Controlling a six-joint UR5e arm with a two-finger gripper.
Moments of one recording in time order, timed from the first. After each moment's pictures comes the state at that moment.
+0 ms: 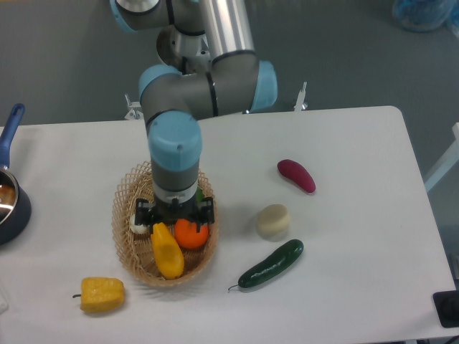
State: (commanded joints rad) arm 2.19 -1.99 -1.62 -1.01 1.45 0.10
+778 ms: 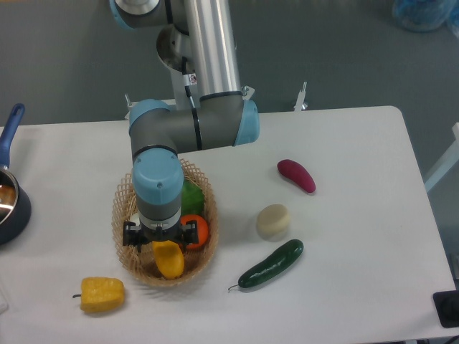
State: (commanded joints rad) arm 2.17 -2.07 -1.63 -0.97 1.48 0.11
